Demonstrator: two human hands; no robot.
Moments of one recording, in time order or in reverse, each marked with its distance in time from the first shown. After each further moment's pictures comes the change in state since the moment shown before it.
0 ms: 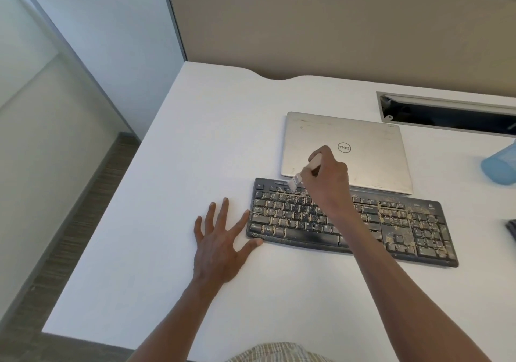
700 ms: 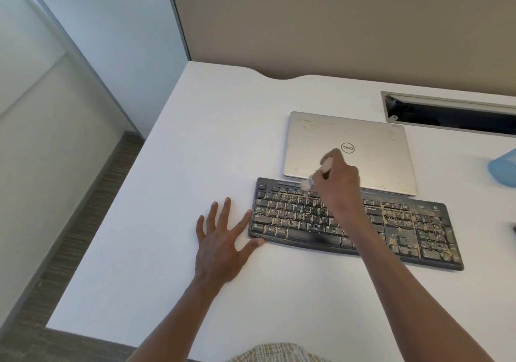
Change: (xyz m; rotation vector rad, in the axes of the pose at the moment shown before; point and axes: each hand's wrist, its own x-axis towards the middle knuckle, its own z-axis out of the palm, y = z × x) left_hand 0.000 -0.001 0.001 -0.001 0.010 0.004; right_hand -0.002 0.012 -0.010 -0.036 0.000 0.034
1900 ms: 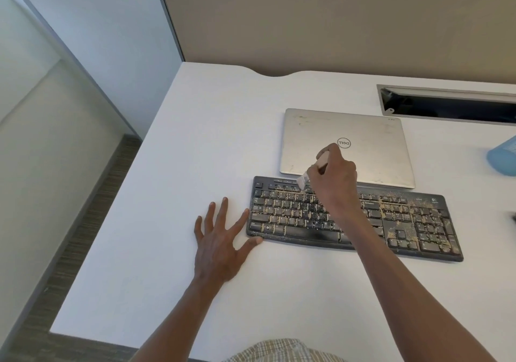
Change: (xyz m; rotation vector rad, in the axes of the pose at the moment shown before) left_hand 0.000 0.002 -0.002 0.009 0.005 -0.003; right_hand 0.000 -0.002 0.000 -0.019 0.075 -0.036
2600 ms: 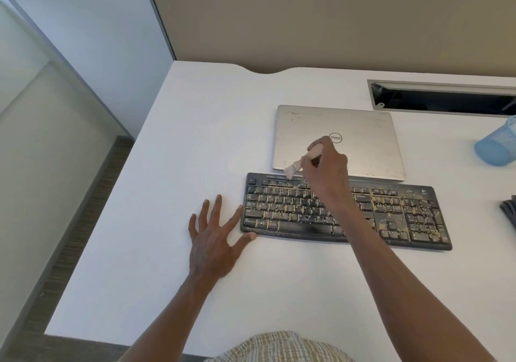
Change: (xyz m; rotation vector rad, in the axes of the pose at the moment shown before) left_hand 0.000 -0.001 0.001 0.009 -0.015 0.000; right_hand 0.000 -0.002 -0.007 0.158 -0.028 0.011
